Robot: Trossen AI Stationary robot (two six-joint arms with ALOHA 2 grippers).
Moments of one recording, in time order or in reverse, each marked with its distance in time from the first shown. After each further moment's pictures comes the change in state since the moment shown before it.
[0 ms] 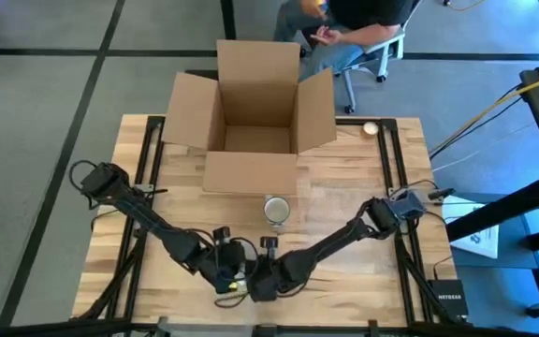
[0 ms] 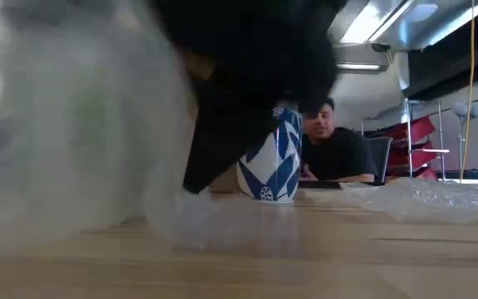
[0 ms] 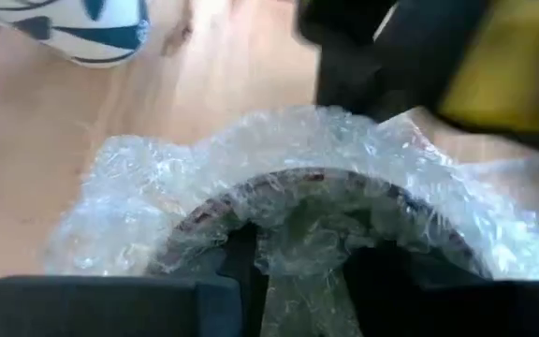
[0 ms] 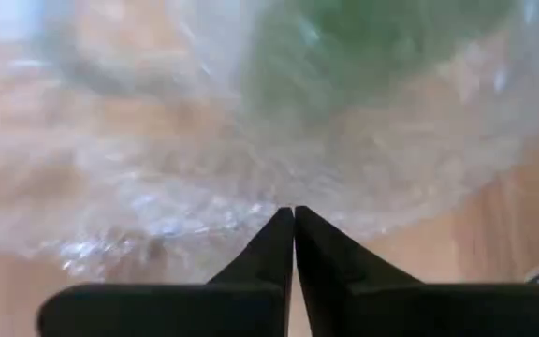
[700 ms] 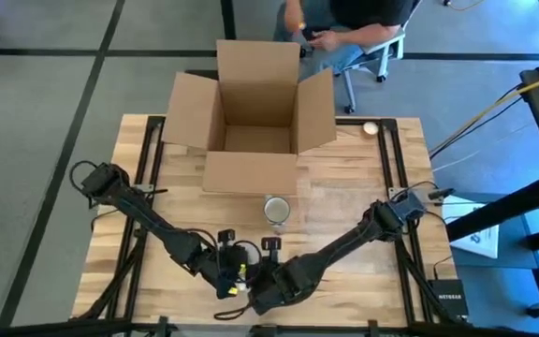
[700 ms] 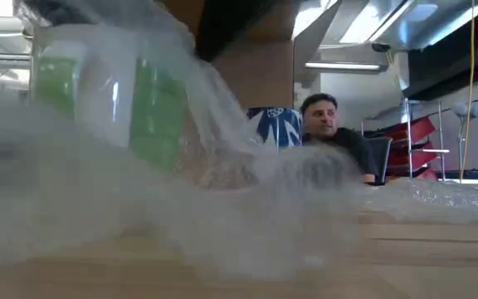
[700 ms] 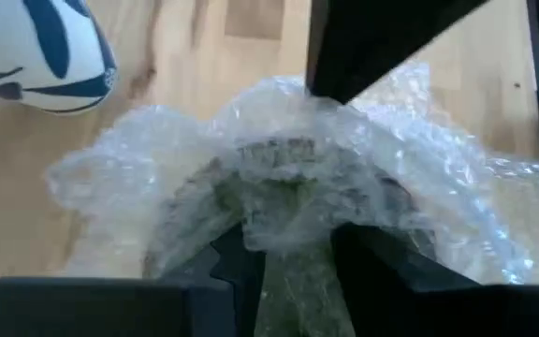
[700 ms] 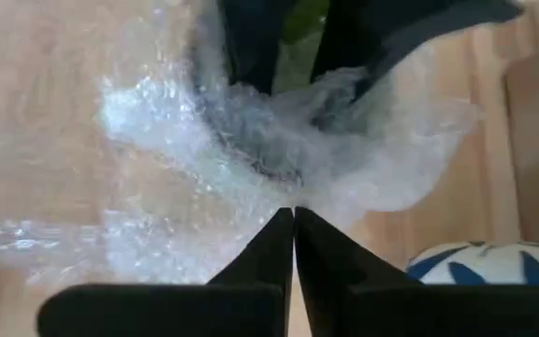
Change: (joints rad) left arm -0.005 -0.001 0.035 0.017 0.014 0.105; right arm 0.035 -0.005 0.252 -0.254 0.077 0.003
